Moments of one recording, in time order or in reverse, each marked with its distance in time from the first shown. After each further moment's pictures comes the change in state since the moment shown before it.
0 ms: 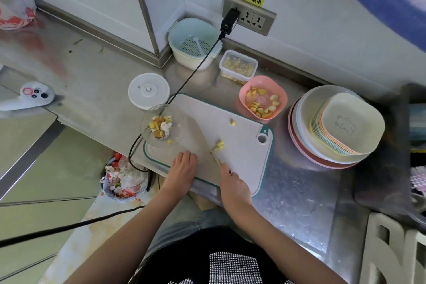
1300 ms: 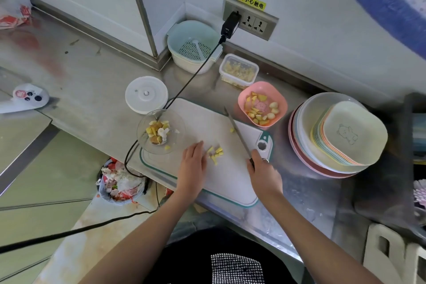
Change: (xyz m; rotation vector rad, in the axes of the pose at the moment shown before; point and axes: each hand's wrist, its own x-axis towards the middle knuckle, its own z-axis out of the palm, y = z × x) left_hand 0.037 0.033 -0.002 -0.566 0.208 -0.312; right_hand 0.038 0.066 -0.045 0.118 0.247 0.035
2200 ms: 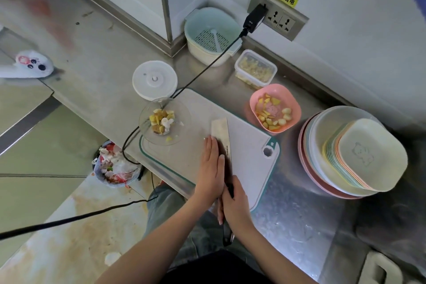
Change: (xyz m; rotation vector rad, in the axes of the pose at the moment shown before) left_hand -0.012 0.036 0.040 -0.317 0.005 -0.126; right_hand -0.051 -0.043 0.037 0.825 -0.193 0.060
